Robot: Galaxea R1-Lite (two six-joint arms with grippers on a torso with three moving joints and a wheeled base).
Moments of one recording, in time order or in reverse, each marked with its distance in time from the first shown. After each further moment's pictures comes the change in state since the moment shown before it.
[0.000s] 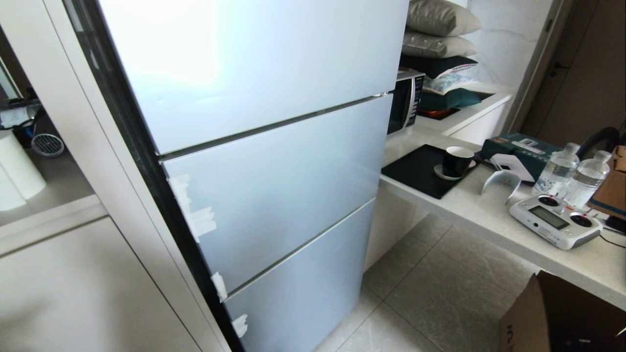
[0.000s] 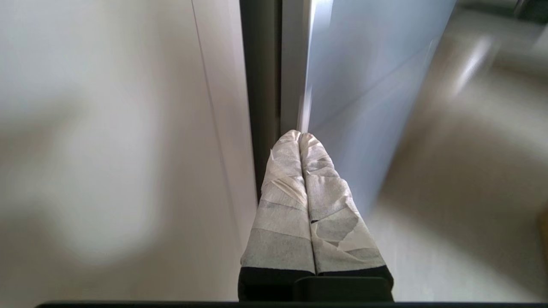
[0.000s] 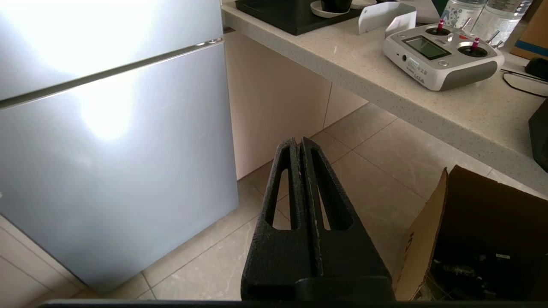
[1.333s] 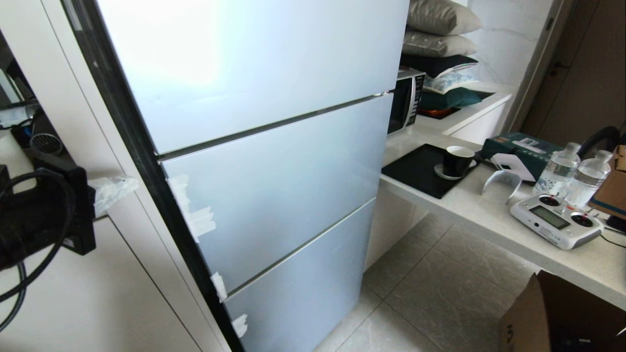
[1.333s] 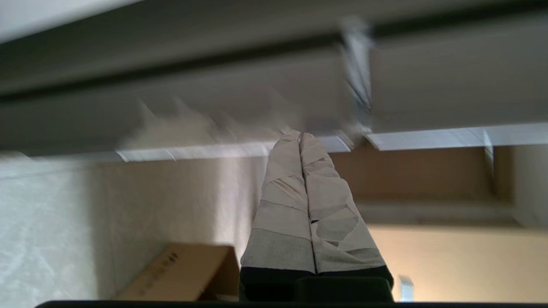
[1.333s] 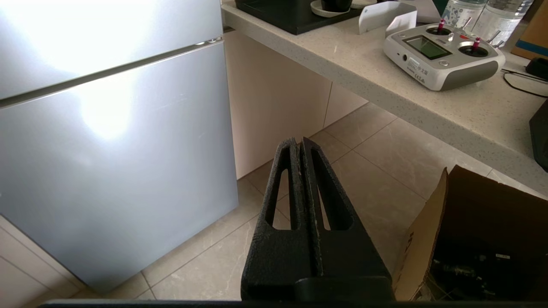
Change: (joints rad) left arm -0.049 1.234 -0.621 -0.464 -0.092 -1.214; right arm 0.000 0.000 0.000 0.000 0.001 -0.002
